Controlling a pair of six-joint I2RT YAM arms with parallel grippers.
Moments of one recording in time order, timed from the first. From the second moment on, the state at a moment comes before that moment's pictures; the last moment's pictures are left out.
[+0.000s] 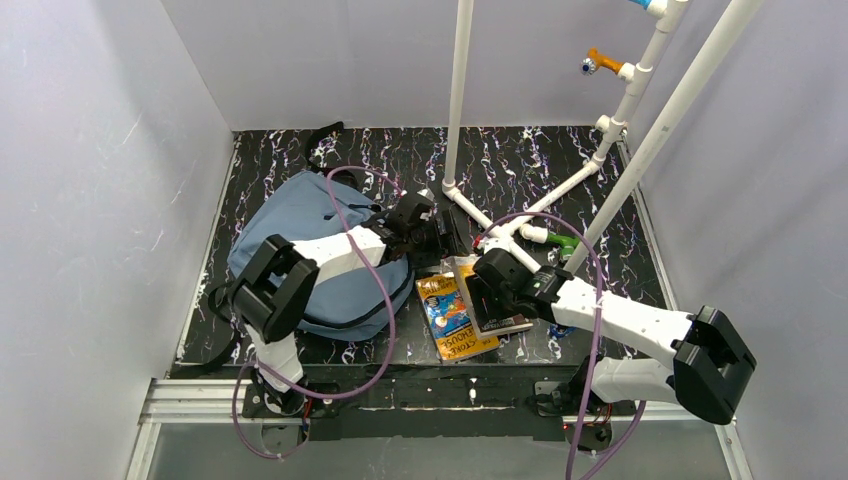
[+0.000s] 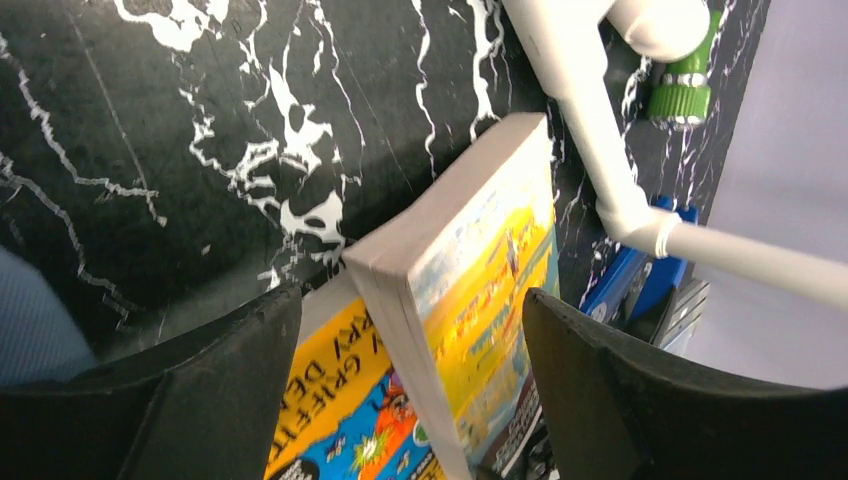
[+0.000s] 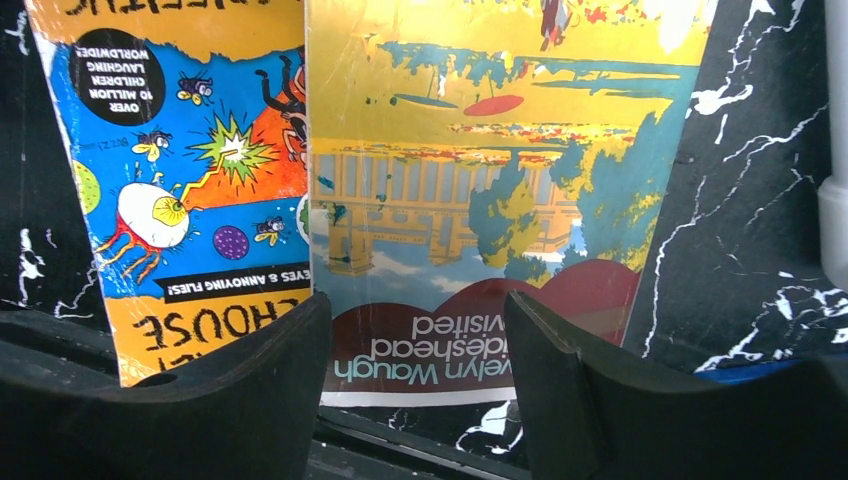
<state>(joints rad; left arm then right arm) -0.72 1.77 1.11 -0.13 0.18 -0.85 0.93 1.21 0.74 -0.61 0.22 0.49</state>
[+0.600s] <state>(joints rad) -0.73 1.93 1.11 0.08 0.25 -1.03 0.92 1.21 0.71 -0.53 0.19 0.51</state>
